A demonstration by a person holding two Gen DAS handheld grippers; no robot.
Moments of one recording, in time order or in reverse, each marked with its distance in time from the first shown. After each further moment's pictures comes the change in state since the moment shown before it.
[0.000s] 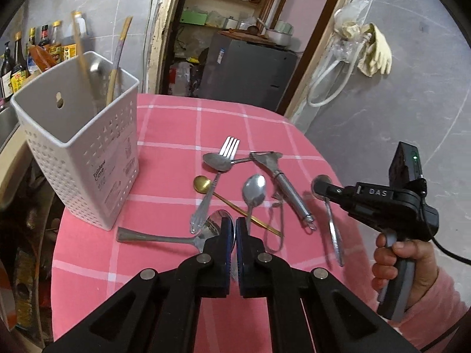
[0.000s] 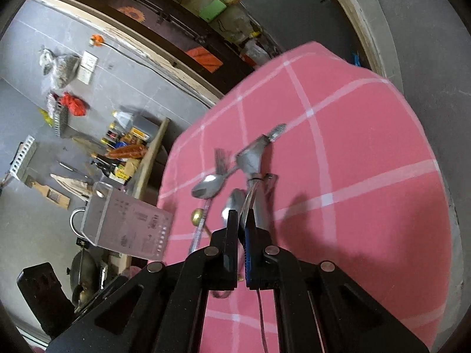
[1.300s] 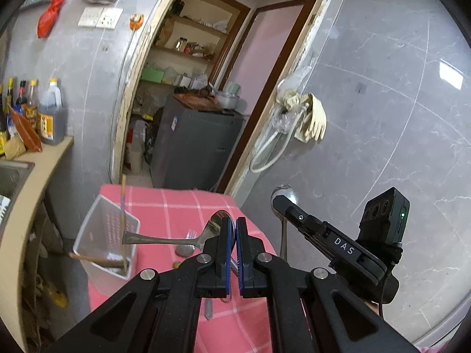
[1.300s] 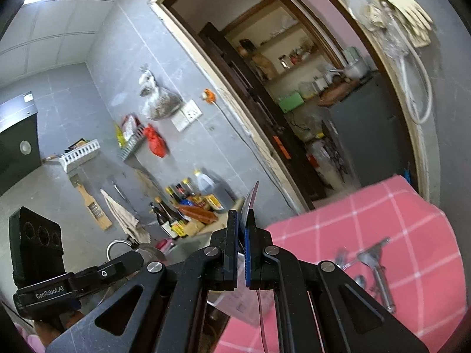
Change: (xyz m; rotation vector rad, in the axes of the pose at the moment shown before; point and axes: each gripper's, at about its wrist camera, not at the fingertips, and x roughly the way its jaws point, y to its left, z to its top) left arm -0.159 0.017 0.099 0.066 -0.246 -0.251; right arm -0.114 0.217 0.001 -0.304 -0.452 0.153
